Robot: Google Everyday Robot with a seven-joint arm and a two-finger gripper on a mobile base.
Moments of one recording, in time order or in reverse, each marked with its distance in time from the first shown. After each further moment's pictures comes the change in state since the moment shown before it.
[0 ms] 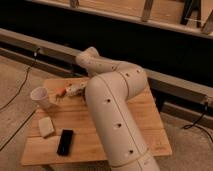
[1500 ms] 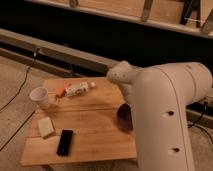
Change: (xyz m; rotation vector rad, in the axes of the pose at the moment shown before) arm 0.234 -0.049 0.040 0.083 0.279 0.056
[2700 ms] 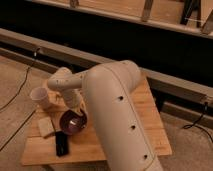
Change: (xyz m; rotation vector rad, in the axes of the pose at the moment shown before) arm -0.122 0.251 -0.132 -0.073 -0.314 -0.577
